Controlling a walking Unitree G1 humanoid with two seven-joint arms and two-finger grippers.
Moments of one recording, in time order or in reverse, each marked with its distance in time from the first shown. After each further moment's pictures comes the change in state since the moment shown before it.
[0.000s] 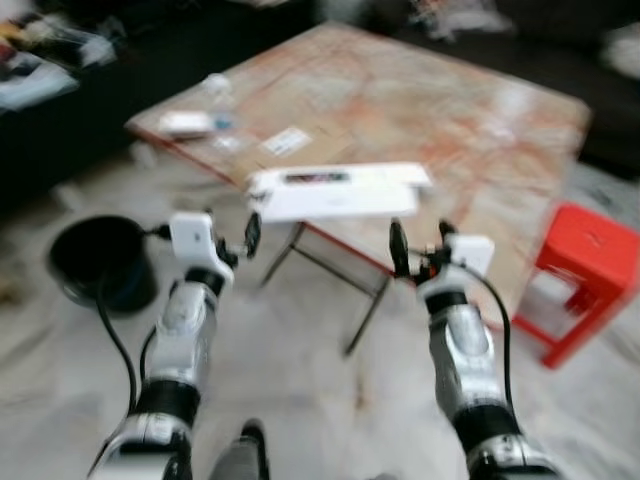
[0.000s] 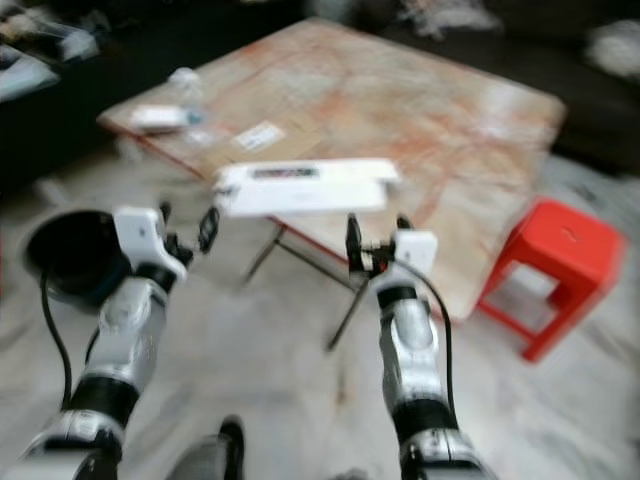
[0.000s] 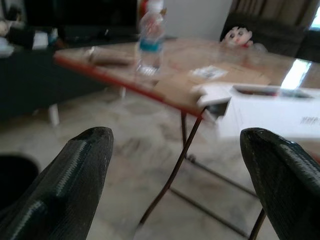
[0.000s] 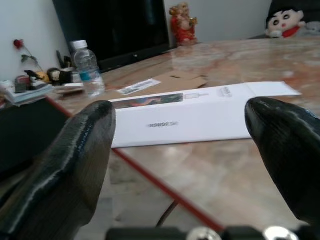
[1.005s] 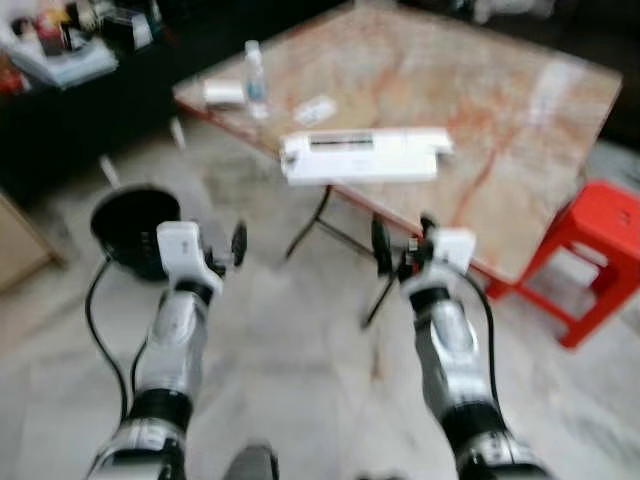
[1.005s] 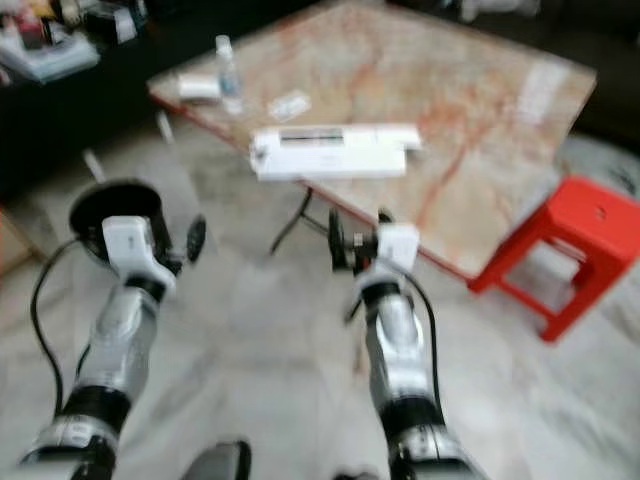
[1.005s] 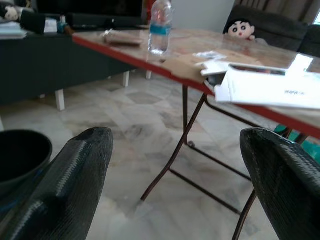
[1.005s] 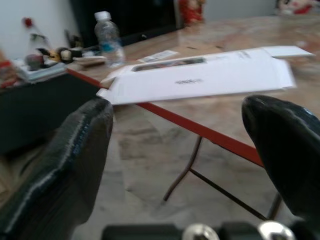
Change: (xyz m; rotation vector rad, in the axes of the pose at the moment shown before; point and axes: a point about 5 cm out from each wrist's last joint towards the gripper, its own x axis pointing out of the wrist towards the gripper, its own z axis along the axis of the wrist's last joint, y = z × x) left arm 0.007 -0.011 0.005 -0.017 -0.018 -0.022; right arm 0.002 0.001 0.000 0.002 0.004 0.006
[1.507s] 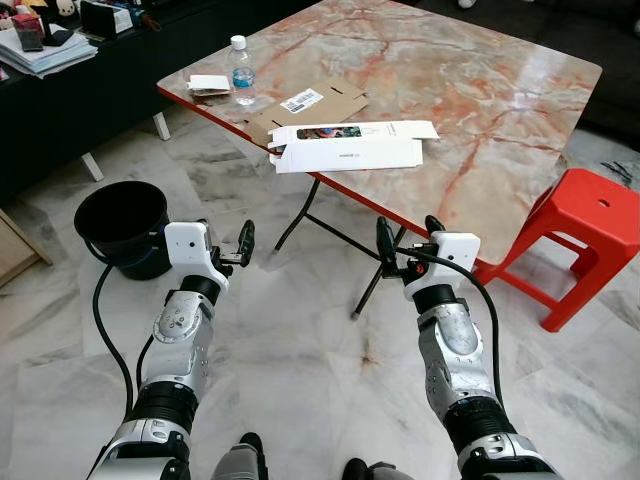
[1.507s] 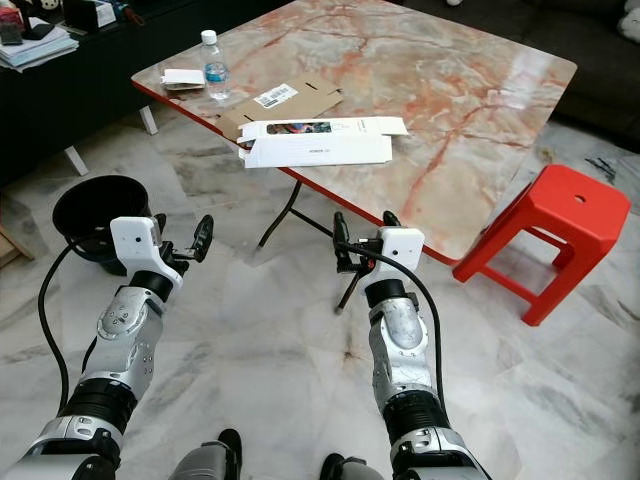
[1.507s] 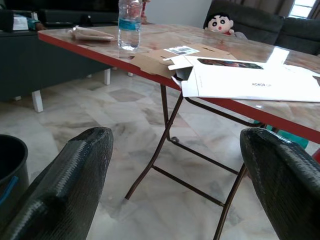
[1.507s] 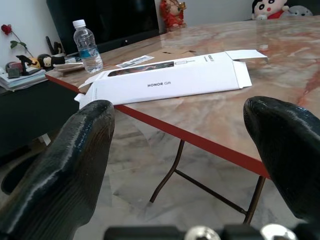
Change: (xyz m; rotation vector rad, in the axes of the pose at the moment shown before) left arm 0.001 -0.002 0.001 0.001 -0.004 -0.010; right arm 0.000 -0.004 0.001 -0.007 -0.002 -0.008
